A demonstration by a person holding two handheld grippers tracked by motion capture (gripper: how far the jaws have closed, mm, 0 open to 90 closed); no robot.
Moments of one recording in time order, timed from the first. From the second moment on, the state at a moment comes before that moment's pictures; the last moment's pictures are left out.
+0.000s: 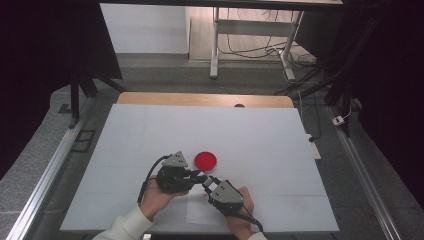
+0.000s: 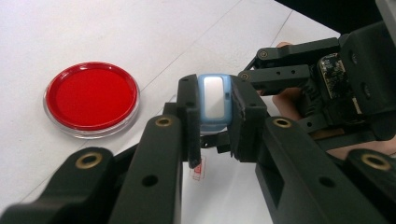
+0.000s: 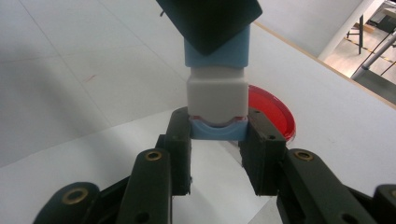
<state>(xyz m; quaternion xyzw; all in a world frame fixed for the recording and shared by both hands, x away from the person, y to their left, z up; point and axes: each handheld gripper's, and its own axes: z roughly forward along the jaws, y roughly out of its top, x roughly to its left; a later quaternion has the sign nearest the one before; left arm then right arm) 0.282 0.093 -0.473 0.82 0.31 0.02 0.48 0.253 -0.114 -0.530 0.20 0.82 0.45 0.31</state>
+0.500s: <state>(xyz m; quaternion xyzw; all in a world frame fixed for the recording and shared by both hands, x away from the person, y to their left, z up) 0.284 0.093 -0.477 0.82 0.31 0.00 0.48 0.250 -0.114 -0.527 0.18 0.81 0.45 0.32</state>
